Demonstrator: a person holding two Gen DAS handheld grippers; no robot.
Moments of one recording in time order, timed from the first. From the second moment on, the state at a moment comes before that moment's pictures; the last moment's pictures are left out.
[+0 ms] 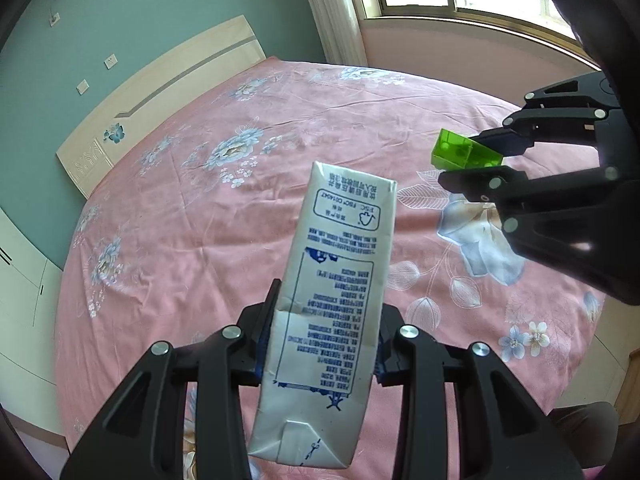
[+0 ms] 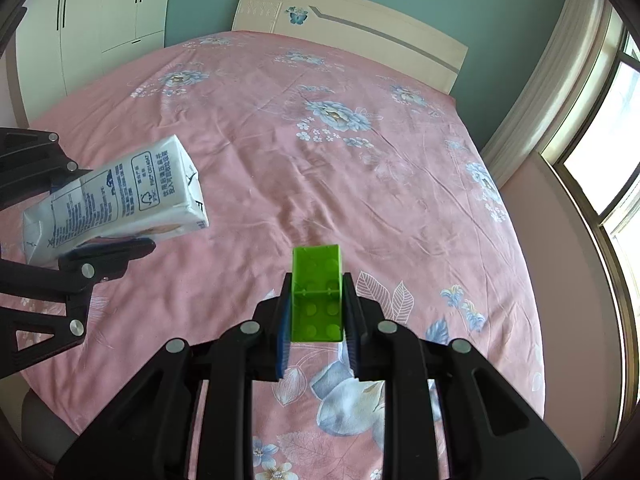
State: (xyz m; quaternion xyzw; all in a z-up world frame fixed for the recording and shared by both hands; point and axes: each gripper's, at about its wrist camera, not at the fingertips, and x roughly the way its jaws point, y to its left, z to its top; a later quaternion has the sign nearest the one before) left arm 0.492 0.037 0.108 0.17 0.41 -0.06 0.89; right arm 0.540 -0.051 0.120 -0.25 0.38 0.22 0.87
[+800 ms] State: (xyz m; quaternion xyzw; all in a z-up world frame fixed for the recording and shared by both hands) left arm 0.285 -0.003 0.241 0.17 0.32 -0.05 0.93; right arm 0.293 -0.143 0.252 -0.25 0.31 0.19 0.90
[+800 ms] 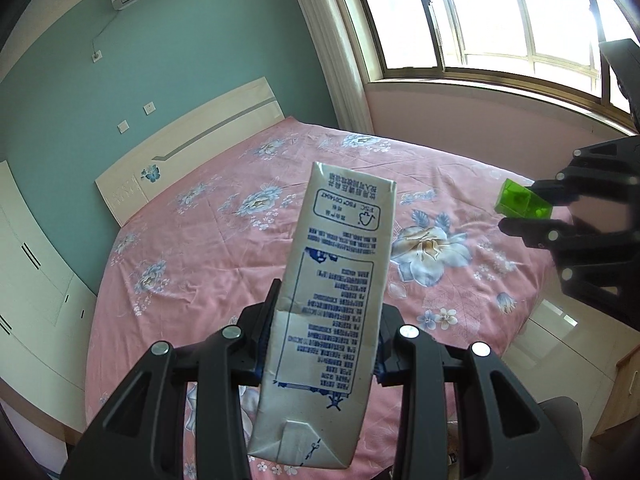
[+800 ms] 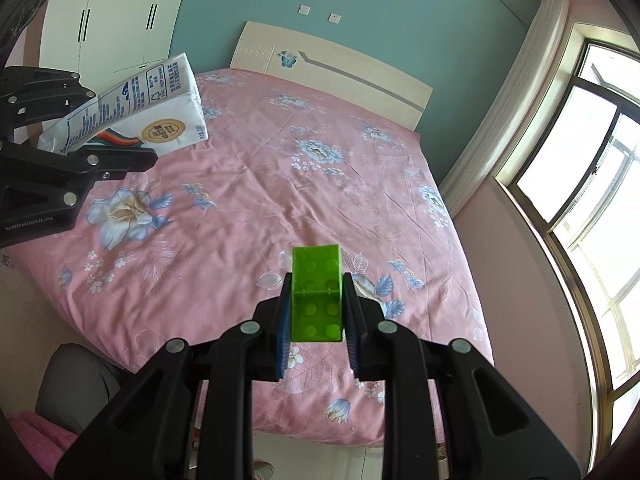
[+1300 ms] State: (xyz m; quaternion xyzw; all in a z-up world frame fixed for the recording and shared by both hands) left arm 0.213 -0.031 0.212 0.23 0.32 -0.08 0.92; right arm 0.208 -0.170 0.240 -0.25 0.30 0.21 0.90
